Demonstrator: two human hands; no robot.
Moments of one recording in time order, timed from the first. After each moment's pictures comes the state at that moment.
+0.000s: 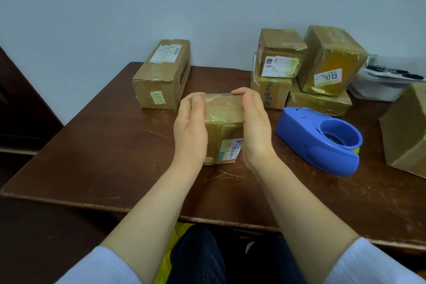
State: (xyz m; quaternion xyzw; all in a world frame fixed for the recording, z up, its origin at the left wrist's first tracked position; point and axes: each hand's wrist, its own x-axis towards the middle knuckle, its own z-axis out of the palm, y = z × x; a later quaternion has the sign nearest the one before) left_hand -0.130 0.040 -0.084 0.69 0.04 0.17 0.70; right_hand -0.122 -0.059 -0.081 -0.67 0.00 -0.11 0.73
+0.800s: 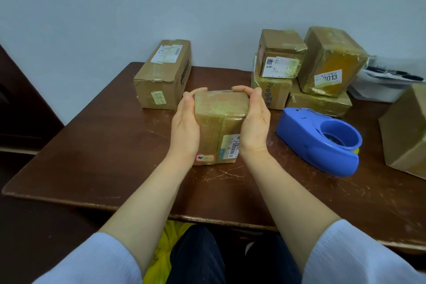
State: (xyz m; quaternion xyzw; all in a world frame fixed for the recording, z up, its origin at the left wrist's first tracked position) left_hand -0.114 0.054 -0.095 0.69 -0.01 0.16 0.71; right_hand -0.101 -0.052 -0.094 -0.63 0.03 -0.20 0.75
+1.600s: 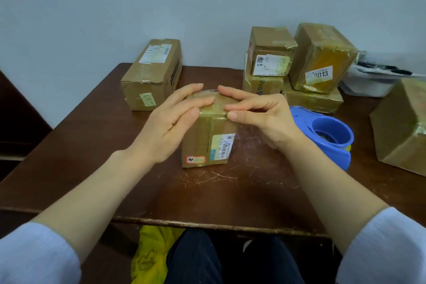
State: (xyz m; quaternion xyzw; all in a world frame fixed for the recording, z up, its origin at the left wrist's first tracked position) left_hand -0.101 0.099 -0.090 0.83 -0.31 0.18 0.43; right_hand -0.093 -0.120 -0.083 -0.63 -0.26 -0.02 0.73
